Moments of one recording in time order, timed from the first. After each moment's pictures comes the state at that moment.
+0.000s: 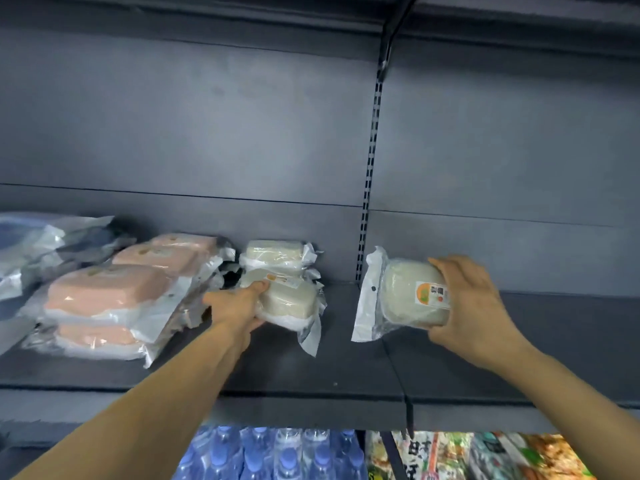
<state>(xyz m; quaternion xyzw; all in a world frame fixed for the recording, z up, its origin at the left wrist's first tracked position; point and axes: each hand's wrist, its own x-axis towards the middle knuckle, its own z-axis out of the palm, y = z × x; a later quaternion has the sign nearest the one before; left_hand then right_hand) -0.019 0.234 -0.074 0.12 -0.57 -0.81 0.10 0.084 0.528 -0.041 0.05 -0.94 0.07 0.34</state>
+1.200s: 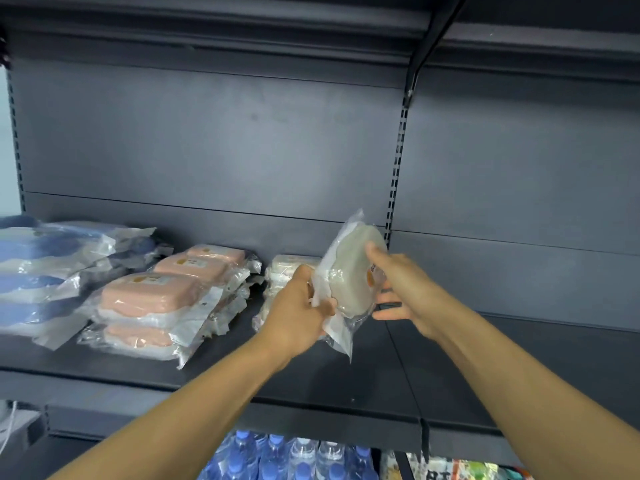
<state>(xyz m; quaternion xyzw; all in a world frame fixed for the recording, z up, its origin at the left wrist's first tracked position) 0.063 0.260 -0.025 -0.16 -0.77 -0.61 0.12 0.065 0.418 0.027 0.00 -0.80 0.60 0.05</state>
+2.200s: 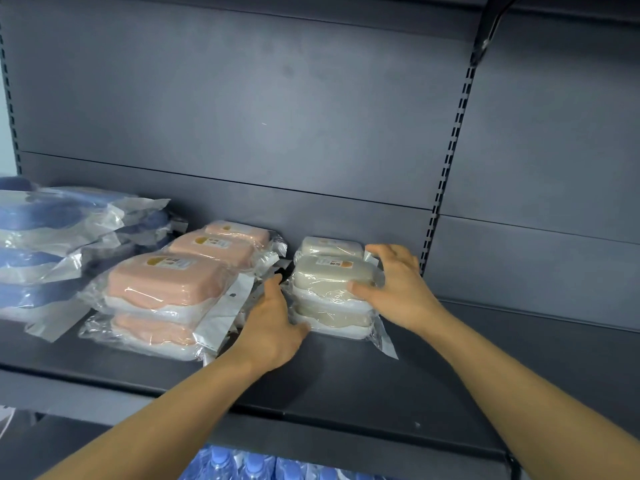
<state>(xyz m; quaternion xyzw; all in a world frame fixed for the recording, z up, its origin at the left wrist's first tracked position) -0.003 0.182 -0.081 -0.05 -0.86 -0.50 0.11 -0.026 0.368 -0.026 0.12 -0.94 0.26 0.19</state>
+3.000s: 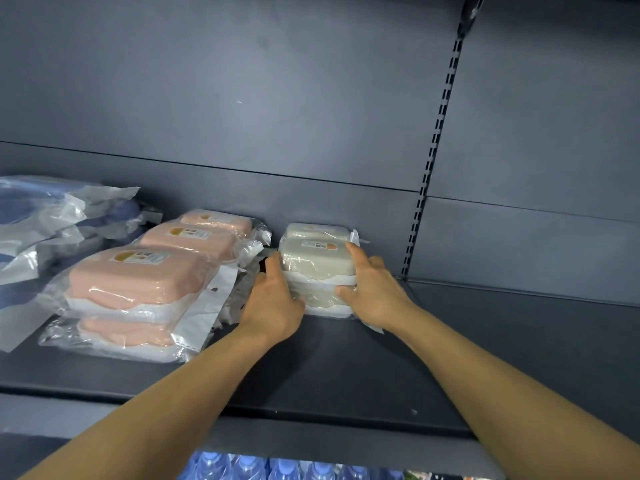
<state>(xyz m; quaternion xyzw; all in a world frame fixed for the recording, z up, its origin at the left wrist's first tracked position) -0.044 0.196 -0.085 -0.04 -0.89 -0.44 0.13 -0.047 0.357 -0.053 0.06 -0.97 0.19 0.12</state>
